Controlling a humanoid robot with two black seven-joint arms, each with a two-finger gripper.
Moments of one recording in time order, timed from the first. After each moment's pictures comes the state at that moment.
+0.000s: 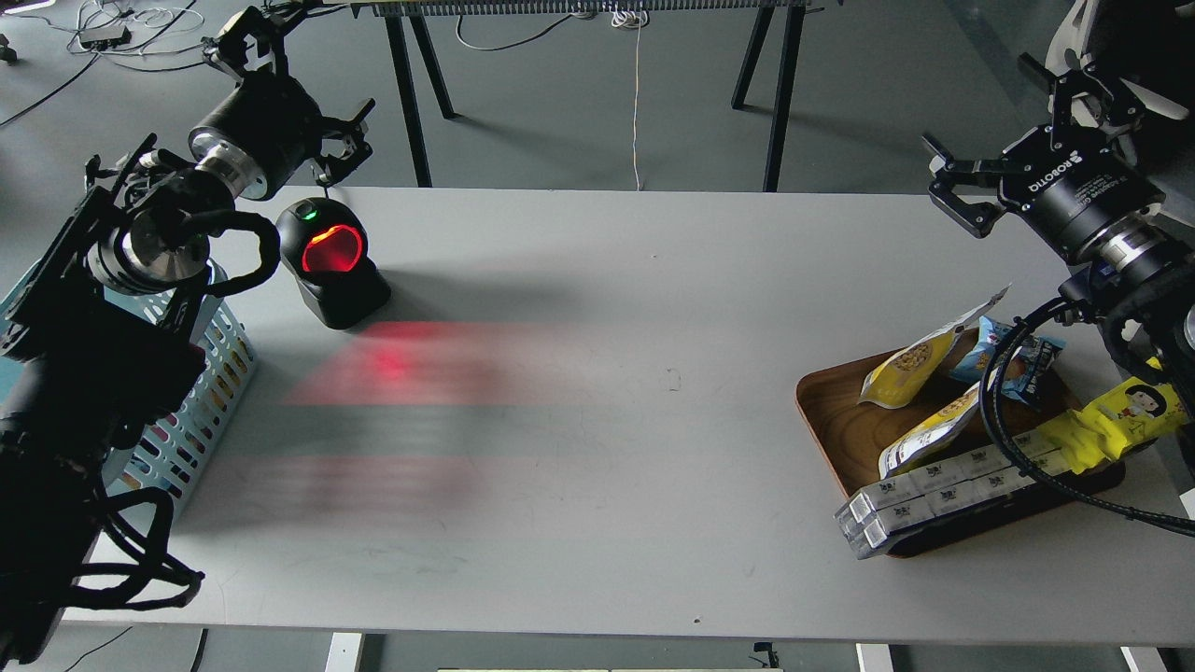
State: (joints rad) left arm -0.80 0.24 -1.30 -0.73 0.36 -0.32 0.15; right arm 0.52 -0.51 1.25 1.06 0.25 0.35 -0.29
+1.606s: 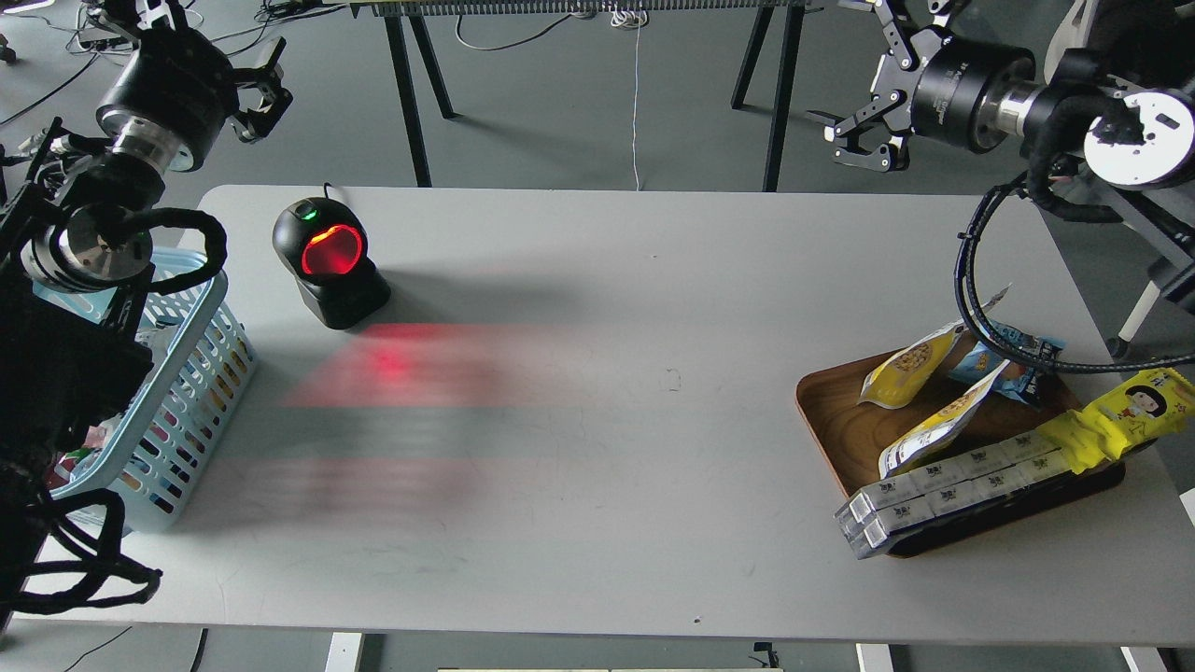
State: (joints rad) left arm -0.77 0.33 -1.31 -0.74 0.35 -0.34 -0.03; right arm 1.31 -0.58 0.22 0.95 0.24 0.23 -0.31
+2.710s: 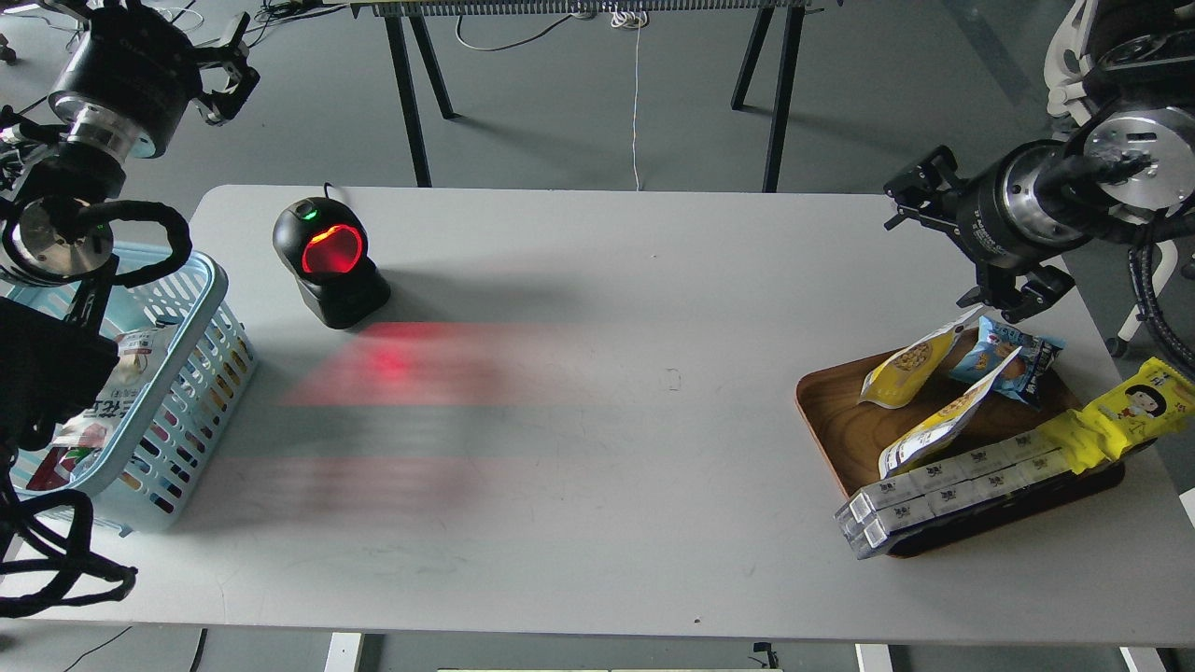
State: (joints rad) left arm -0.77 0.38 -1.30 -0.76 0.29 -0.38 -0.04; right arm 2.04 -0.54 -0.97 1.42 0.51 0.01 -0.49
